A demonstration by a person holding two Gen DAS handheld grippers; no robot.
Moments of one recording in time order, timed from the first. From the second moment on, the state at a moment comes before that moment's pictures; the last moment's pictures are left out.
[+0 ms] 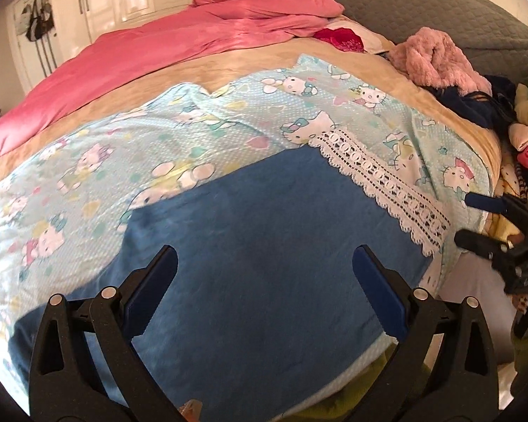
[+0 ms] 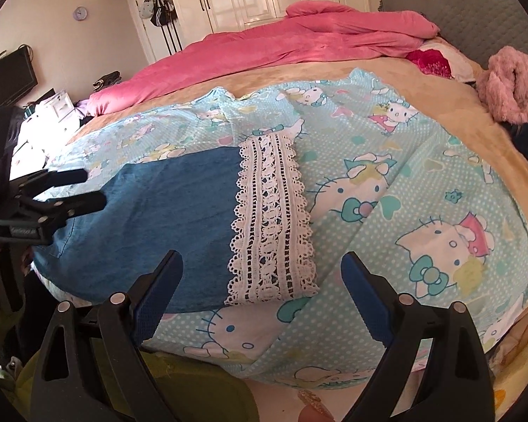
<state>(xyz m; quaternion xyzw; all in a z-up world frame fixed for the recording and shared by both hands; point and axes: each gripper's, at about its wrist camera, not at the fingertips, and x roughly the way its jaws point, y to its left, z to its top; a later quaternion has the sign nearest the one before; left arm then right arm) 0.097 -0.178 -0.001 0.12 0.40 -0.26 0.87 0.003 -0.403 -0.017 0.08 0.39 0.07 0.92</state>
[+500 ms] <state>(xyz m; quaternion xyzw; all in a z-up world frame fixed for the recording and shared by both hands) 0.186 -0.257 -0.024 0.18 0.43 -0.29 0.84 0.026 -0.403 -0.044 0.11 0.41 0.08 0.90</state>
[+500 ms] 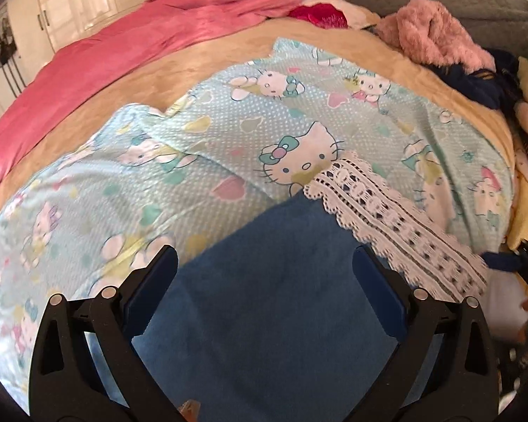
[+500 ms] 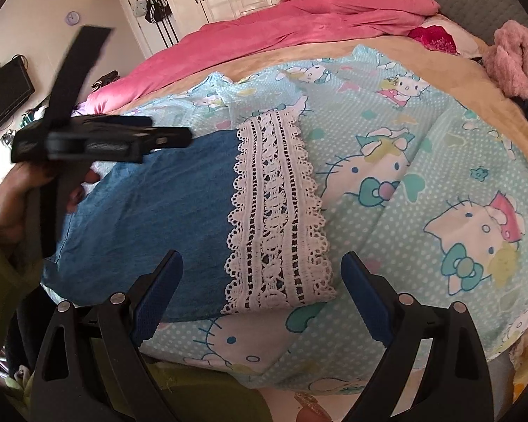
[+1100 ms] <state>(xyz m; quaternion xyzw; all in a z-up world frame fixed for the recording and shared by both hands) 0.228 -0.309 -0.075 0.14 0.49 -0.38 0.77 0.035 -0.409 -0.061 0.15 0.40 0.10 0.90</state>
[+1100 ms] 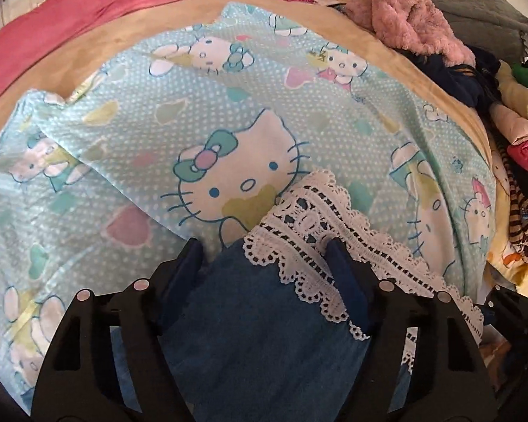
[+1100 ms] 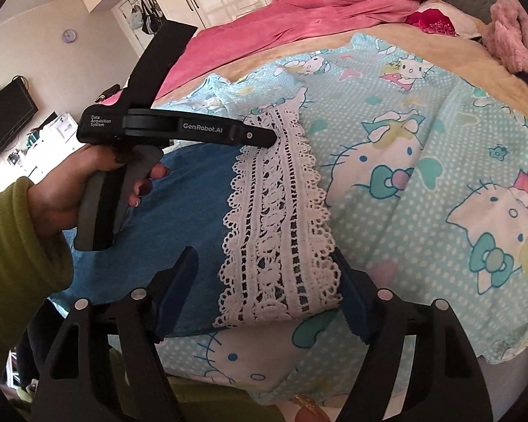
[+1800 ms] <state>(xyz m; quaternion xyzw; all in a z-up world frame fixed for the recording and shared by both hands) 0.211 -0.253 -0.031 0.03 0.44 -0.41 0.80 0.033 -0.366 -0.014 0.11 0.36 0.17 0.91</state>
